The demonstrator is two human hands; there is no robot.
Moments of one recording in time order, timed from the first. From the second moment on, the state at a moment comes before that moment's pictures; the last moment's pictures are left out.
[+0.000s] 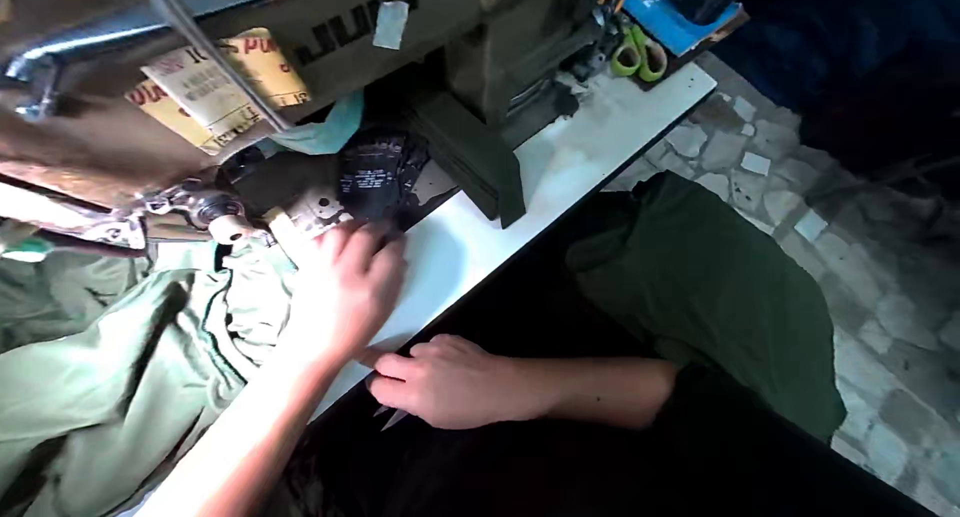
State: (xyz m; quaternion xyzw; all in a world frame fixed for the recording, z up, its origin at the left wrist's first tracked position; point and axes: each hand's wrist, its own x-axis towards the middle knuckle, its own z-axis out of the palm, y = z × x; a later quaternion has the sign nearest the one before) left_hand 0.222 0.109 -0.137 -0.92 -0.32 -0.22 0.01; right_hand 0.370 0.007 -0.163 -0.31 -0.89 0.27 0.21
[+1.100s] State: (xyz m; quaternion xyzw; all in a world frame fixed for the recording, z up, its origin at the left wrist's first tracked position) left_hand 0.356 0.157 -0.110 -0.80 -0.34 -0.31 -0.38; right_hand 0.511 0.061 -0.147 -0.52 -0.47 0.37 0.61
